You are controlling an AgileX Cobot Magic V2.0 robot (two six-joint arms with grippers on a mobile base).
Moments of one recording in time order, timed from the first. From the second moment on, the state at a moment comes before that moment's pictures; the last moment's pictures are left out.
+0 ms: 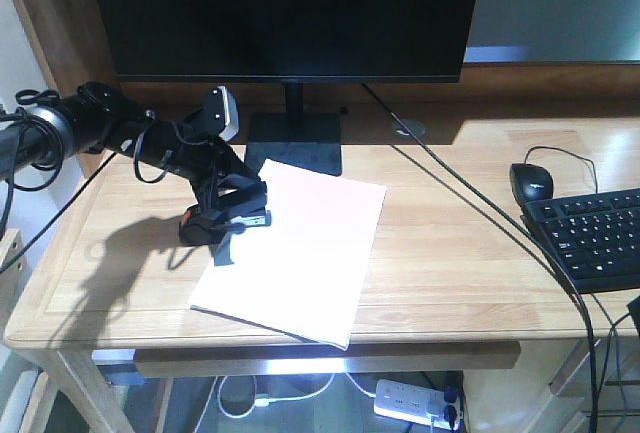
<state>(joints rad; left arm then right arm) -0.11 2.38 -1.88 -0.99 1.01 1.79 0.35 0.10 -0.15 -1.74 0.07 1.76</state>
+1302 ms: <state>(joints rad) -0.14 2.43 -1.90 -0.93 1.04 1.71 0.35 0.10 -0.15 -1.74 0.07 1.76</state>
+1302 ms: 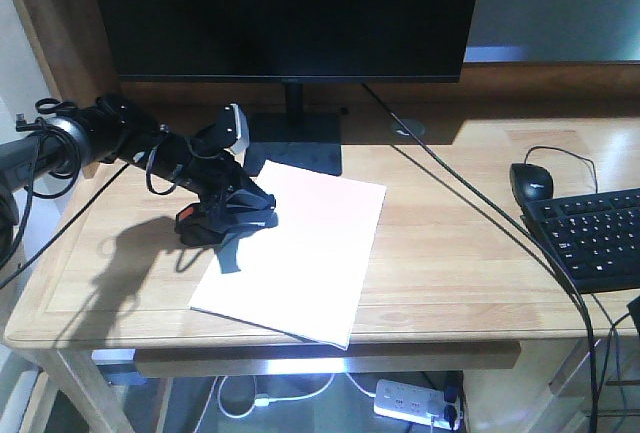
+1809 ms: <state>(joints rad) -0.15 2.42 -1.90 -0.89 1.02 1.64 0.35 0.10 -0.15 -1.74 0.07 1.76</state>
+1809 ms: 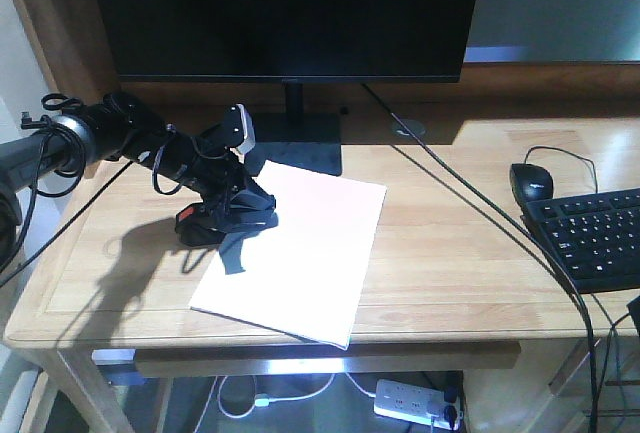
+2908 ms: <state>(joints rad) -0.16 2.38 -1.90 -0.84 1.01 1.63 0.35 0.10 -0.15 -1.74 0.07 1.76</state>
